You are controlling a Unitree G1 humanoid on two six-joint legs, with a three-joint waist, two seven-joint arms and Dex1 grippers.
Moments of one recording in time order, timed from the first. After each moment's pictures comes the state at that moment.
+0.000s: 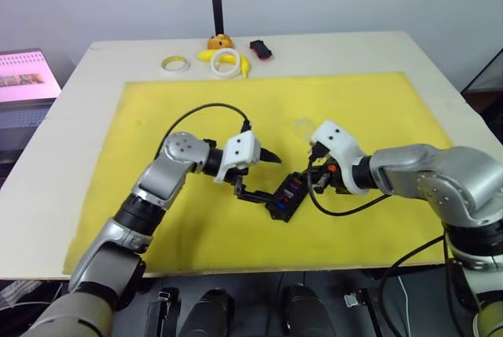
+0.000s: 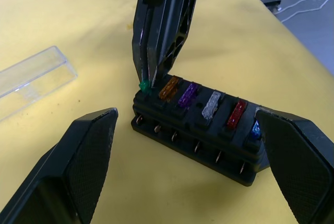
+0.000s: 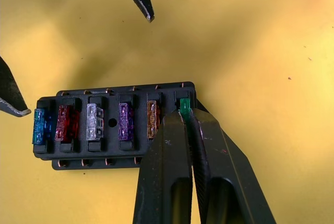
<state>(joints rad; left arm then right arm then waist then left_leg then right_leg) -0.71 0.41 -0.34 0.14 -0.20 0.20 -1.28 -0.67 -0.79 0.15 -0.49 0.72 1.47 0.46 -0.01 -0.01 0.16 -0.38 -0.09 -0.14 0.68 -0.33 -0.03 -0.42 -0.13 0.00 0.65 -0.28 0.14</state>
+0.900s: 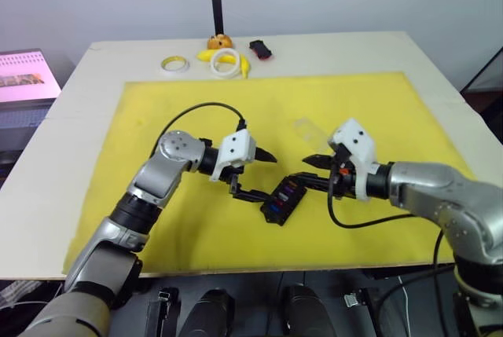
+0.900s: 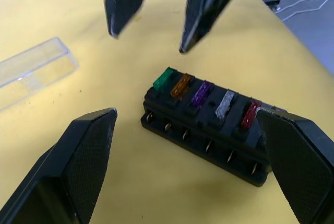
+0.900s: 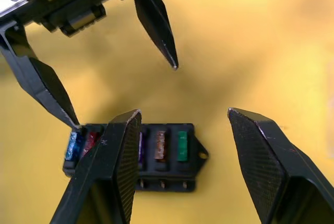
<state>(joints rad) -0.72 0.43 -0.33 0.15 -0.21 0.21 -1.31 -0.36 -0.71 -0.09 -0.61 0.70 1.12 0.56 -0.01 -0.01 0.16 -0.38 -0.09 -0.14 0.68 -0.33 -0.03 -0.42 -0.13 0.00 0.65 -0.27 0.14</state>
